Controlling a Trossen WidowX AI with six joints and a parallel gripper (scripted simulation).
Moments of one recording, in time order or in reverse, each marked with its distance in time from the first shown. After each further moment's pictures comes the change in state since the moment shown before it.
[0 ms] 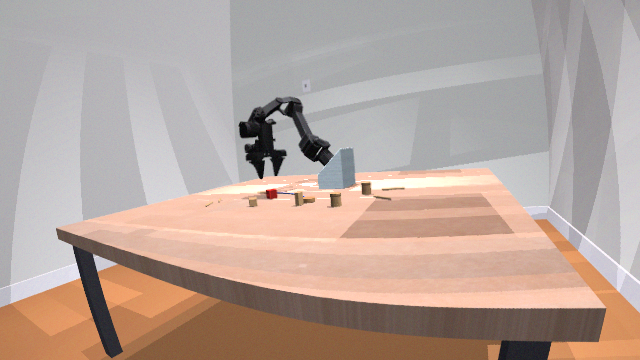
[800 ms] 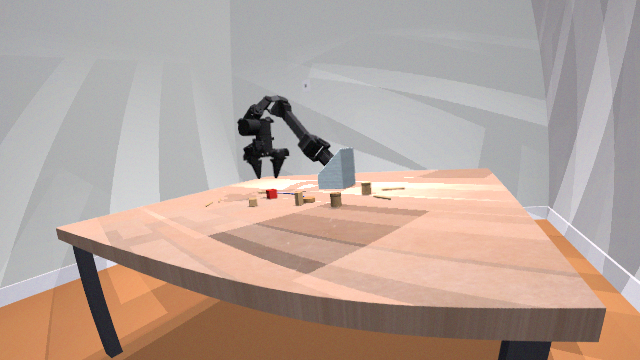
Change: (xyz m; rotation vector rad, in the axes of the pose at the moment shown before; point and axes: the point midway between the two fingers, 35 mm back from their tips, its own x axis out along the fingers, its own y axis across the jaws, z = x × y) arm -0.003 0.055 -0.036 -1.447 0.005 0.028
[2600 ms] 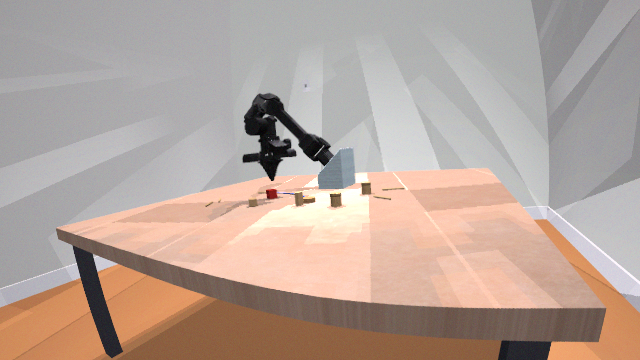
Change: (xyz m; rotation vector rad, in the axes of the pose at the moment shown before) arm 0.005 0.054 0.030 -1.319 0.014 0.009
